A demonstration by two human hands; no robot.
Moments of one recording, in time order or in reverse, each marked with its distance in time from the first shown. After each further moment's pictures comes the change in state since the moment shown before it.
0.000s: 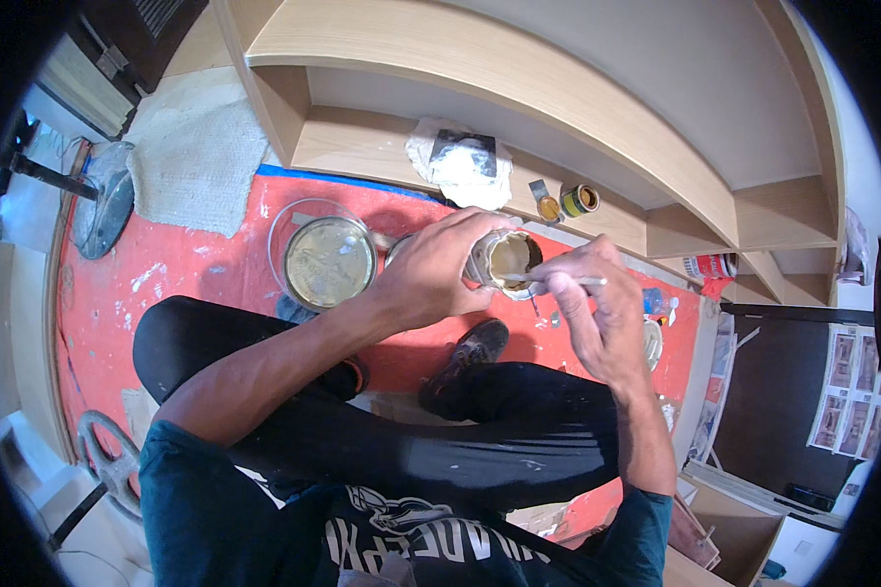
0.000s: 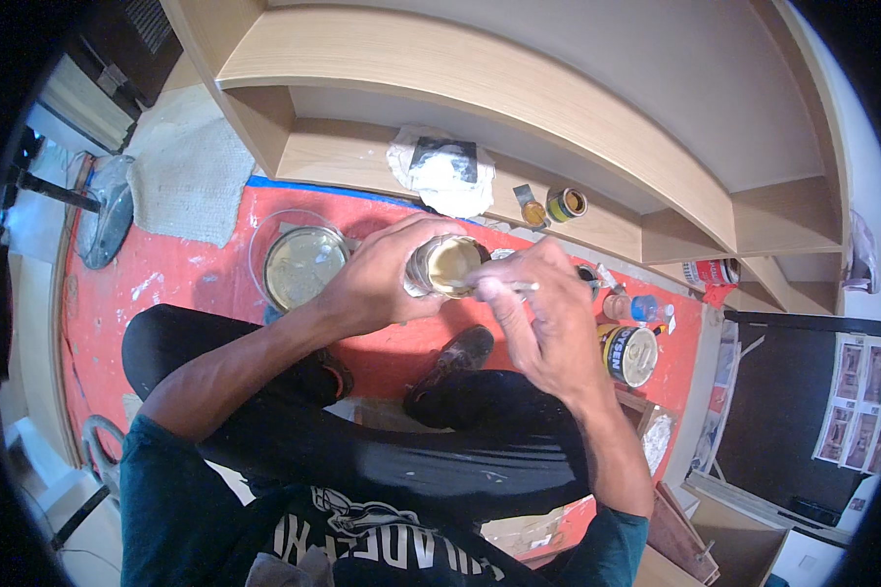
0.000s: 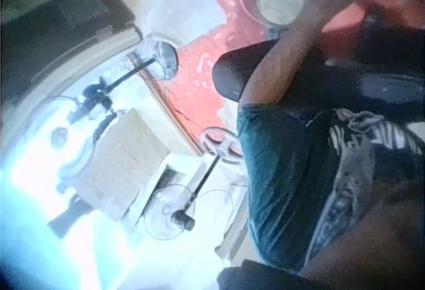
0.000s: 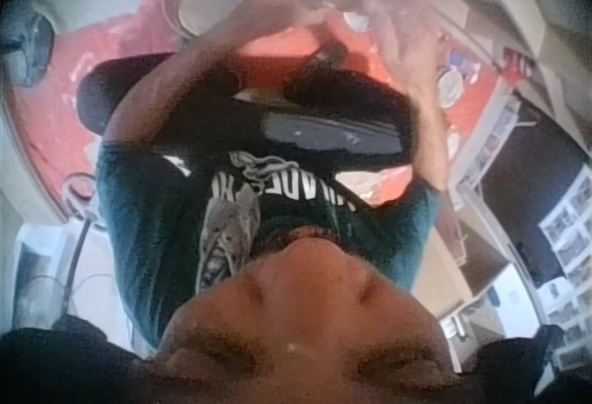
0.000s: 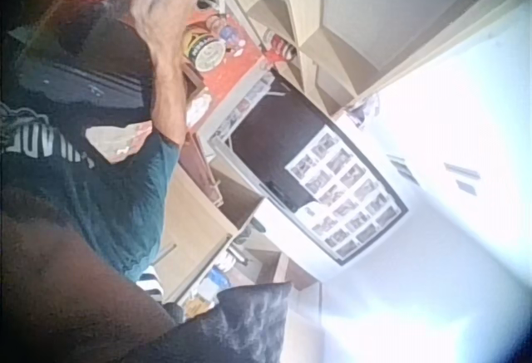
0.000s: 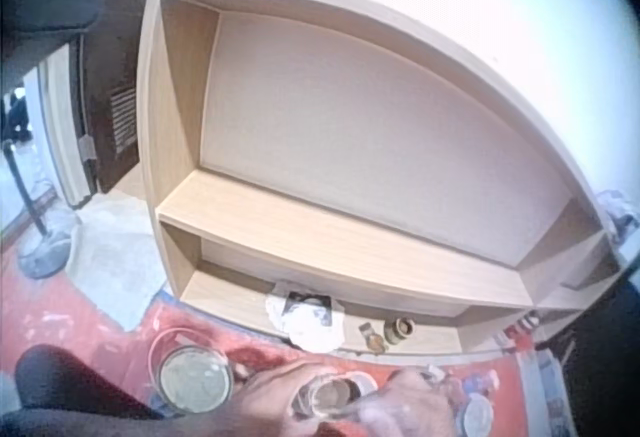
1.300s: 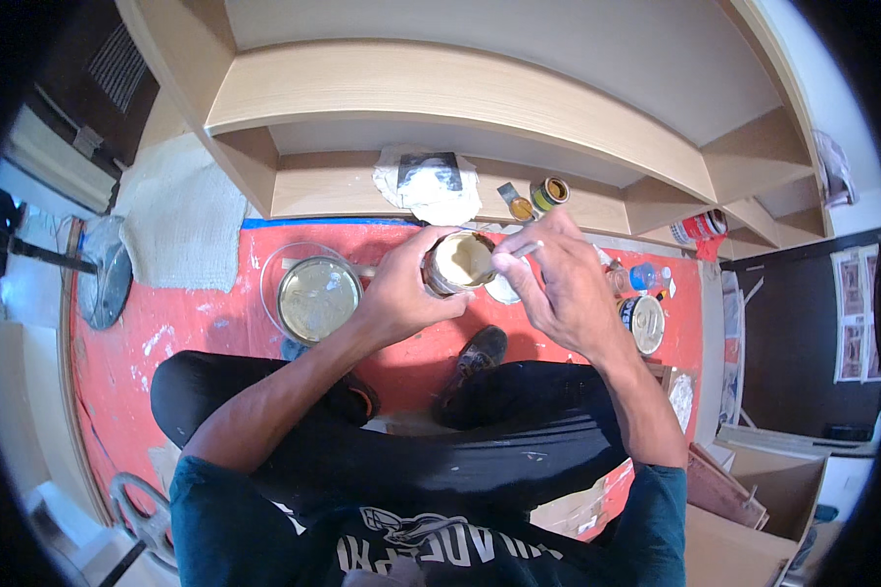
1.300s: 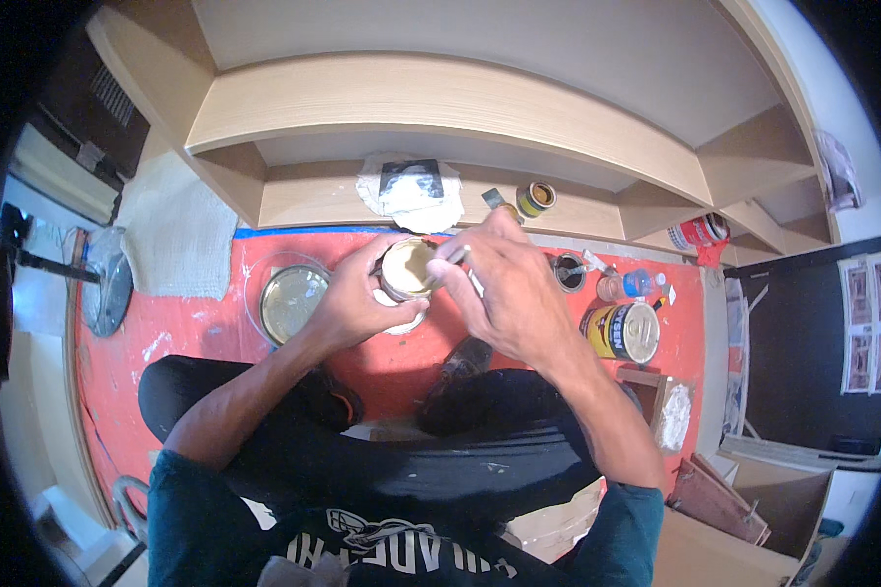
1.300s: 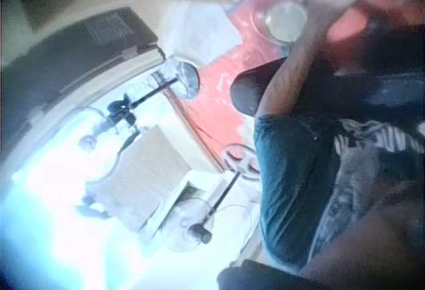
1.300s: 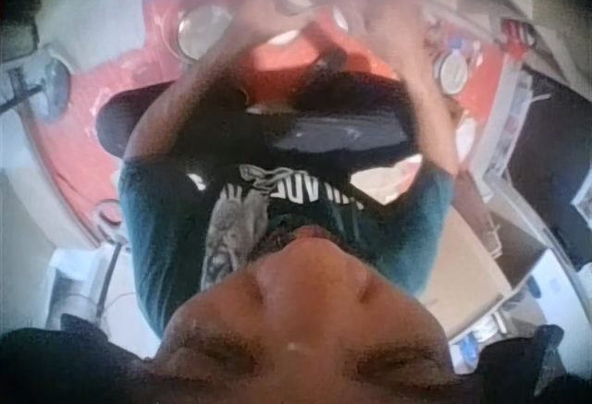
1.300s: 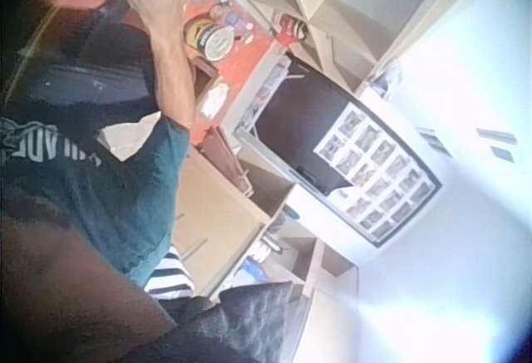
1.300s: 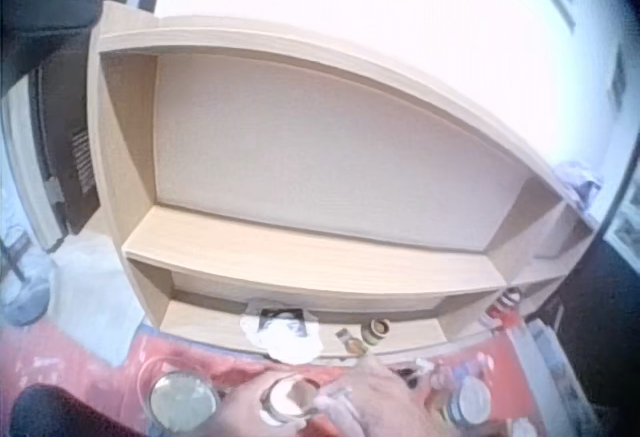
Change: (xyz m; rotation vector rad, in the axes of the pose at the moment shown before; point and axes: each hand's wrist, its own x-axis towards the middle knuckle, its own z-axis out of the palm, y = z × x) left_hand -0.004 -0.011 0.007 -0.320 -0.081 -0.216; right_hand 0.010 0.001 -0.003 -0.077 0.083 -0.079
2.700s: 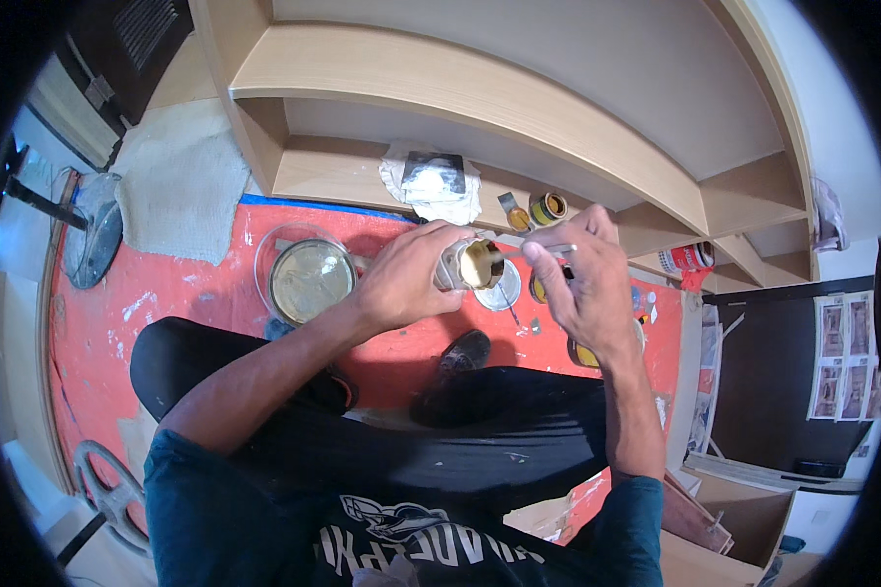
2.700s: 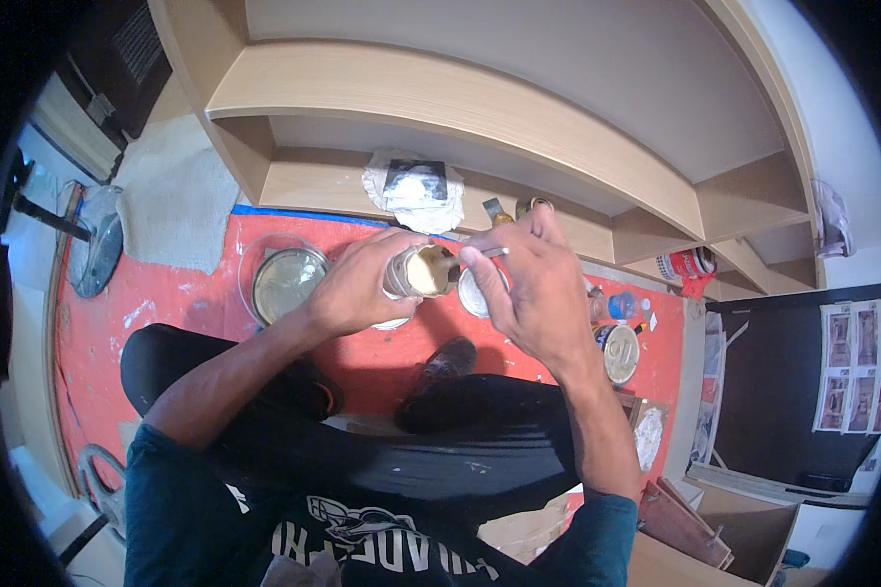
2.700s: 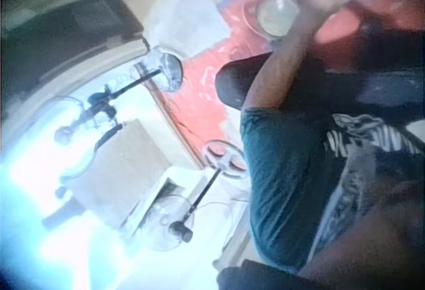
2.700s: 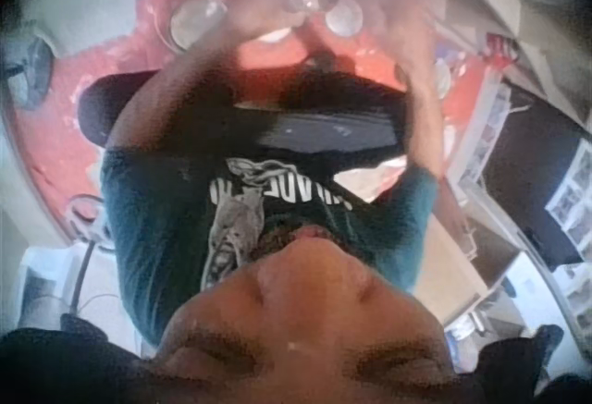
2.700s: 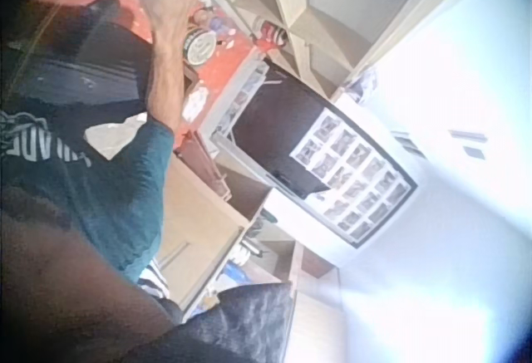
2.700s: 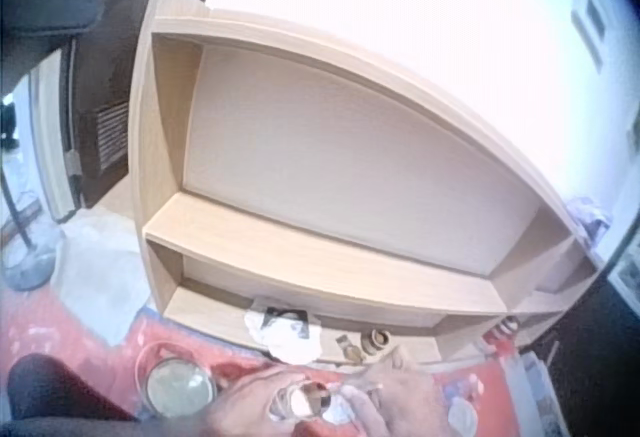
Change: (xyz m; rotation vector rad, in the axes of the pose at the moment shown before) left_hand 0.002 0.004 -0.005 0.437 0.043 0.174; right_hand 0.007 -0.005 -0.020 -0.126 -0.036 -0.015
